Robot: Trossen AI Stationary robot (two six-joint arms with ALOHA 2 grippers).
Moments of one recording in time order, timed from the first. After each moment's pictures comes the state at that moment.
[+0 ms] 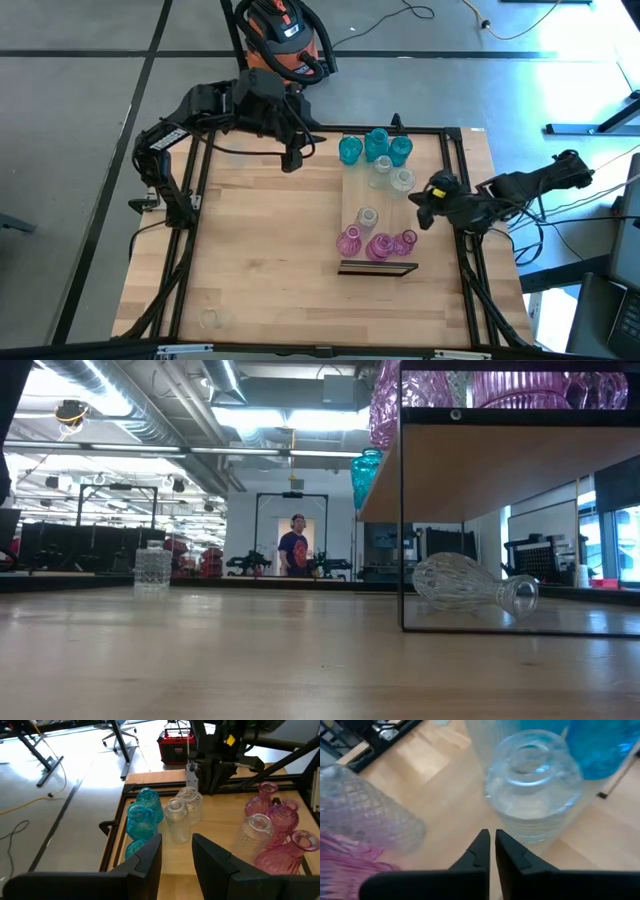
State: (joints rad) left arm 0.18 1.75 2.36 -1.13 -0.03 0.17; right arm 0.42 0.82 0.90 -0.96 0.62 1.05
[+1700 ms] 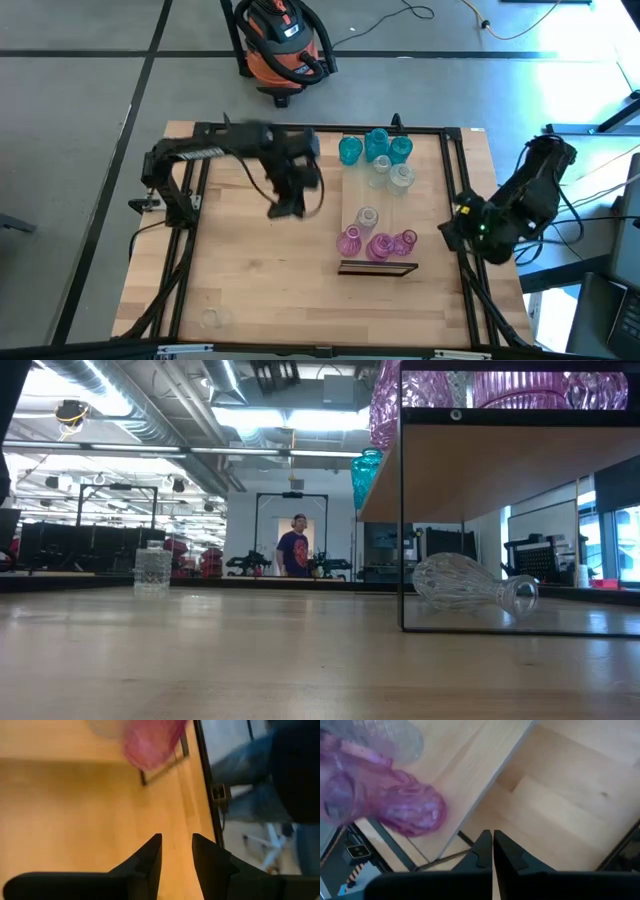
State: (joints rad) left arm 0.13 1.75 1.91 -1.30 0.54 0.05; right arm 0.89 0.94 1.12 -1.46 0.48 1.82
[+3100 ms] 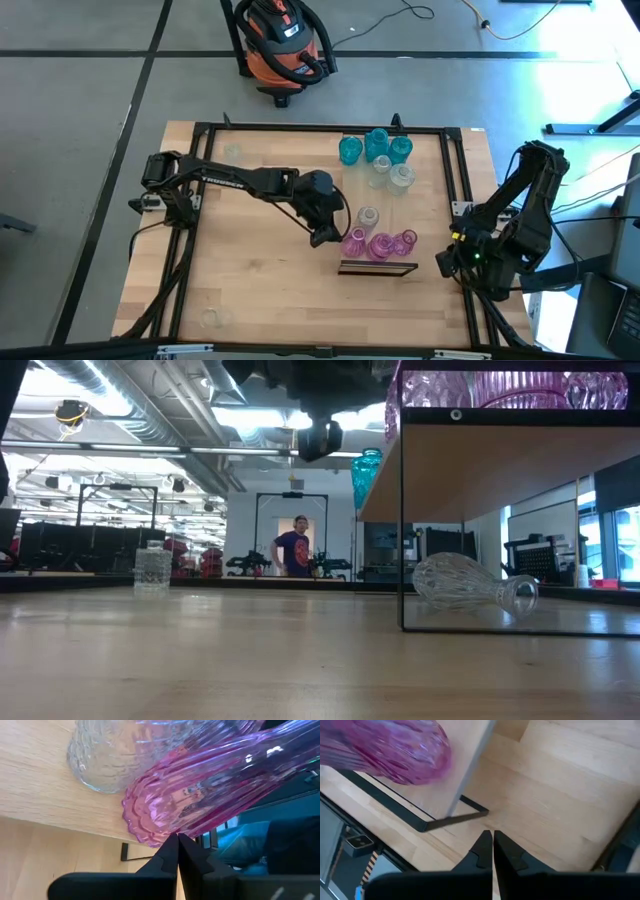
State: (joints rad) left arm 0.00 1.77 1.36 -0.25 0.46 -0.55; right arm 1.06 1.14 1.12 -1.36 0.42 2.17
